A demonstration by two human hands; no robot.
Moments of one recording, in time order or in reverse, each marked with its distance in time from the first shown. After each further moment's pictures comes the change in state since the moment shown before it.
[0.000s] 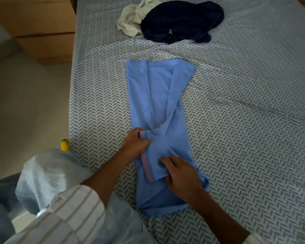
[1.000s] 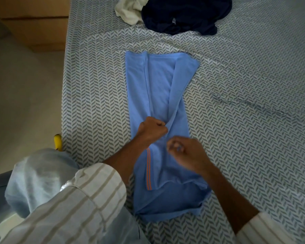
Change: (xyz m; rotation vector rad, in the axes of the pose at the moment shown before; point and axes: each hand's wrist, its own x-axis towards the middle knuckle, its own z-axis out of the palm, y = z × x) left_hand 0.041 0.048 0.038 0.233 -0.080 0.040; right_hand 0.072 0.026 -0.049 0.302 -0.109 0.332
